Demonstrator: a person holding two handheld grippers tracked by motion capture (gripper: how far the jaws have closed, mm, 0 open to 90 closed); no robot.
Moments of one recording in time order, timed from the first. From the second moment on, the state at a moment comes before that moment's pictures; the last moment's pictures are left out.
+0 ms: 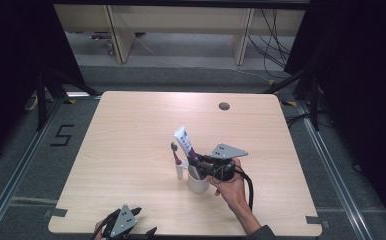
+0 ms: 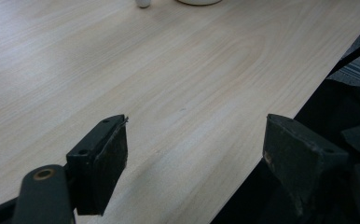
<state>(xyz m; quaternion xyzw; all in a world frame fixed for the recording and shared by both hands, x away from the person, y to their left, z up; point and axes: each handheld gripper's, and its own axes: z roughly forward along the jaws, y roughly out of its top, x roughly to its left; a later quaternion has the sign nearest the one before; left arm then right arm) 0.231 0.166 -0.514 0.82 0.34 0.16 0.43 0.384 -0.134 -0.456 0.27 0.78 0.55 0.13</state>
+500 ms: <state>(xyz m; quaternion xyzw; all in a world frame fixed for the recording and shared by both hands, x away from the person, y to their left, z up) 0.232 0.169 -0.512 0.83 0.33 0.17 0.42 0.383 -0.136 -0.455 0.28 0.79 0.54 0.11</state>
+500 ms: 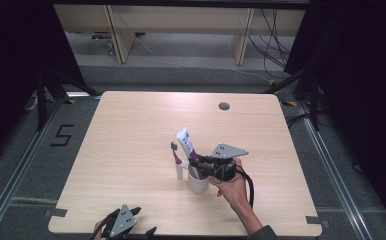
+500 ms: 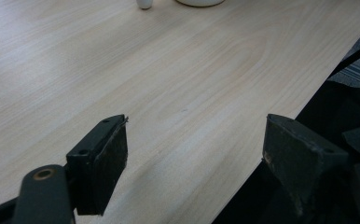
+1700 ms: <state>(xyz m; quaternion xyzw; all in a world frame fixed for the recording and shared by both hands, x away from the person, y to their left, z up) 0.232 0.169 -0.512 0.84 0.32 0.17 0.41 0.370 -0.148 -0.458 0.30 0.81 0.50 0.12</state>
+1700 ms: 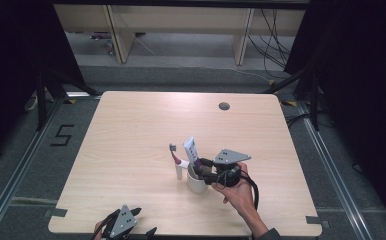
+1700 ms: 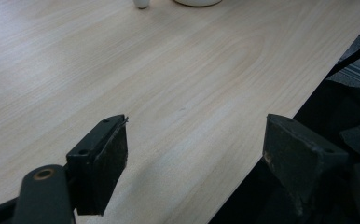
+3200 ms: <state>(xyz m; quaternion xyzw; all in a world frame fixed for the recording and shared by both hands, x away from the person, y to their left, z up) 0.230 0.169 -0.512 0.83 0.33 0.16 0.42 0.361 -0.195 -0.439 0.34 0.78 0.51 0.15</state>
